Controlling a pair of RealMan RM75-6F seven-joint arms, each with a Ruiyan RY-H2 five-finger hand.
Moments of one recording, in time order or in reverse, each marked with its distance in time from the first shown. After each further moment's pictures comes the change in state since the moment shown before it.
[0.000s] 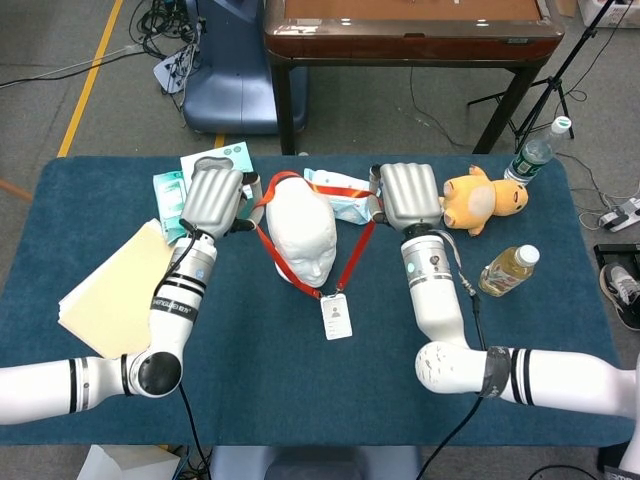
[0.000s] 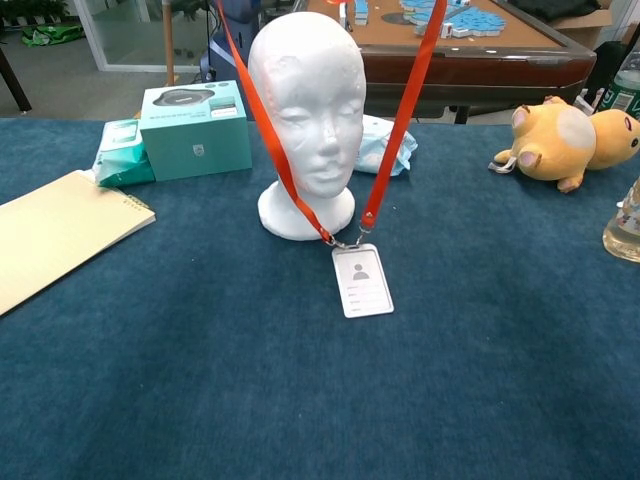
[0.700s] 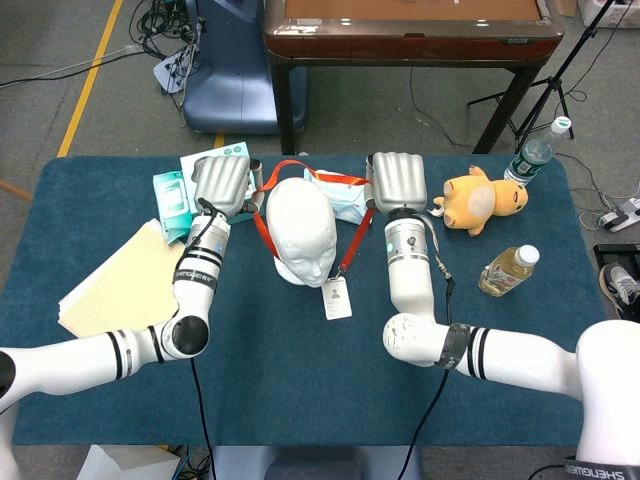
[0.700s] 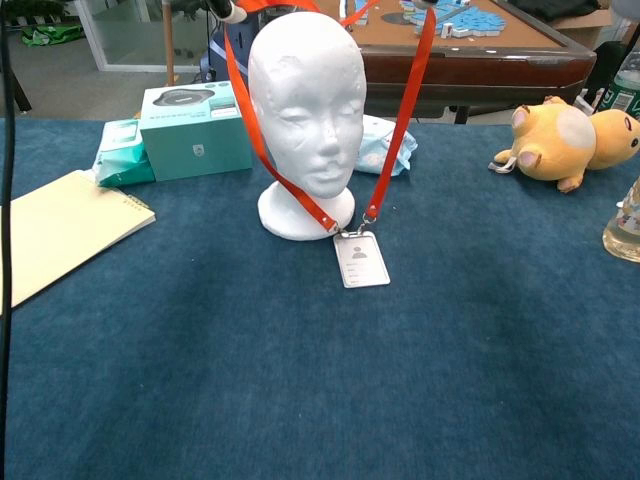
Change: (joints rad) left arm -0.116 -0.129 0.046 0.327 -0.087 -0.100 0.043; right arm 0.096 -0.145 0.008 0.266 0.099 -0.030 -0.078
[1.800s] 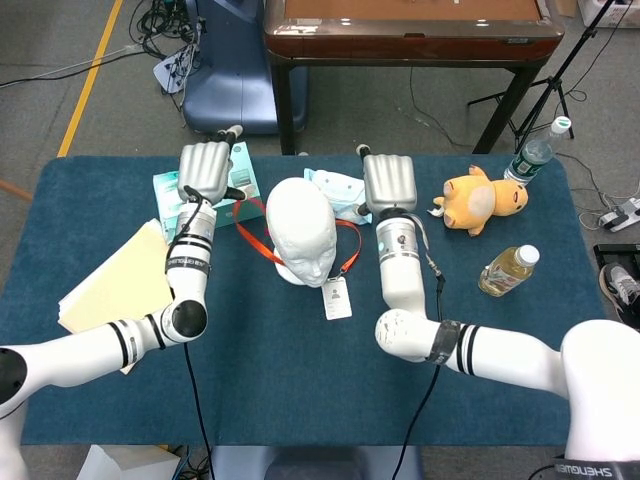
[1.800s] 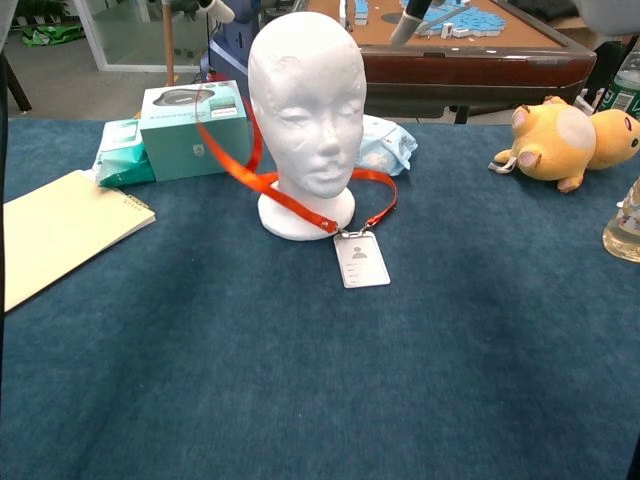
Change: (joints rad) left arm 0.004 -0.020 -0.004 0.127 -0.015 0.002 0.020; right arm 0.002 -0.028 0.016 0.041 -0.013 -0.043 -0.024
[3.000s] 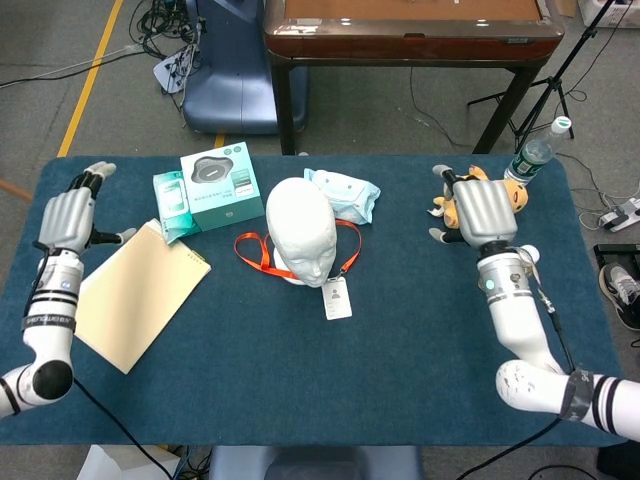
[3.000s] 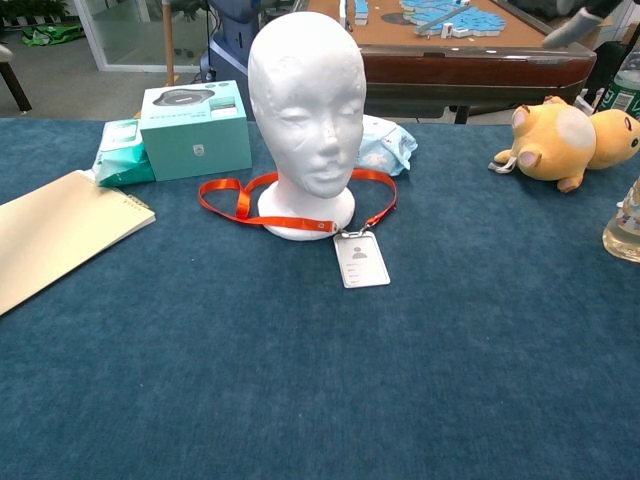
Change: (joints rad) left arm 0.542 0.352 0.109 -0.294 0.385 0.003 -0.524; right arm -0.415 0.379 -0.195 -0.335 -0.464 -0.045 0.390
